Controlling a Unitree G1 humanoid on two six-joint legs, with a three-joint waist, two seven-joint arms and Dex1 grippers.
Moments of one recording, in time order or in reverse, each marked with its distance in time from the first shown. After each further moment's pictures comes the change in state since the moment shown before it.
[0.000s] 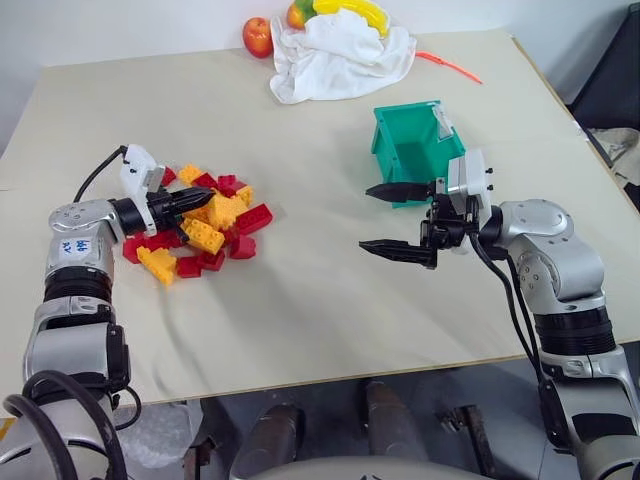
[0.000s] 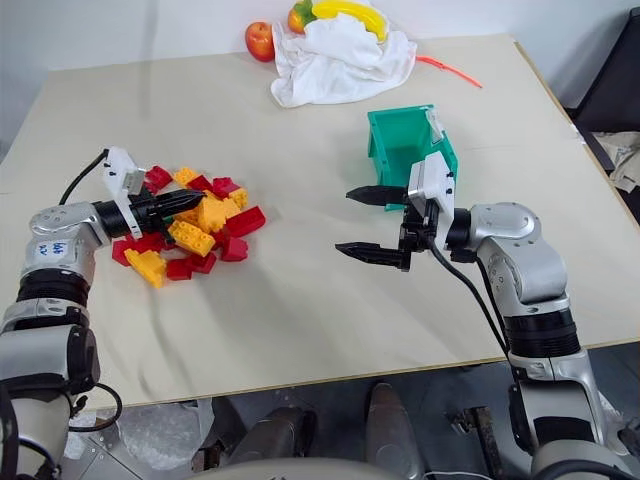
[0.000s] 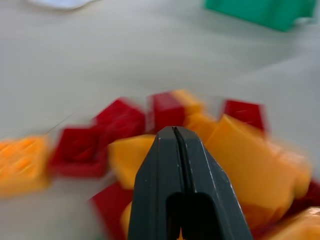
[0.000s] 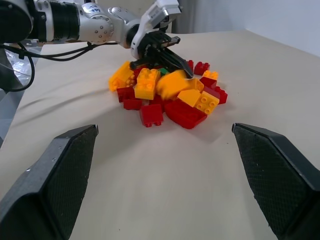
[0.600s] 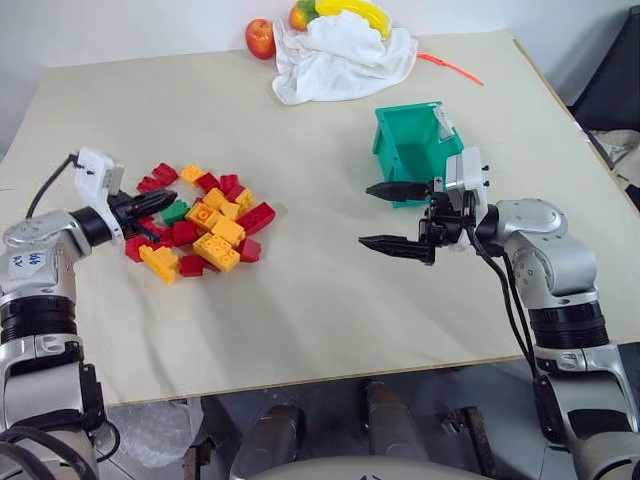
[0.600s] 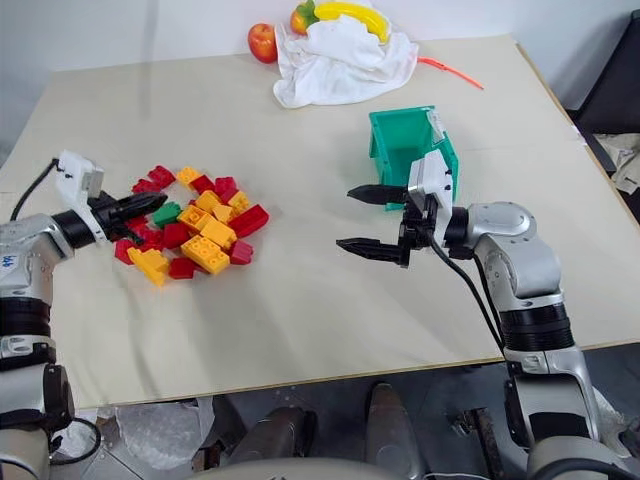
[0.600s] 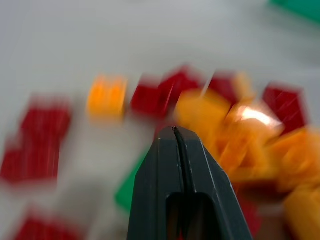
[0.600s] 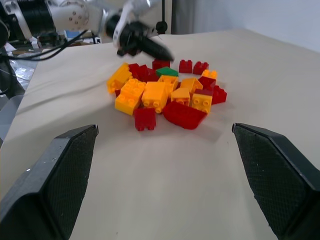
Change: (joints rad) left arm 0.223 0.109 0.101 -0.345 -0.055 0.439 0.297; right arm -0.038 0.026 0.003 0.073 -0.010 -0.019 0.015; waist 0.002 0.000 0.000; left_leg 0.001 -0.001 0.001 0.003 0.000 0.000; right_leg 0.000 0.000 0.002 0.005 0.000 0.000
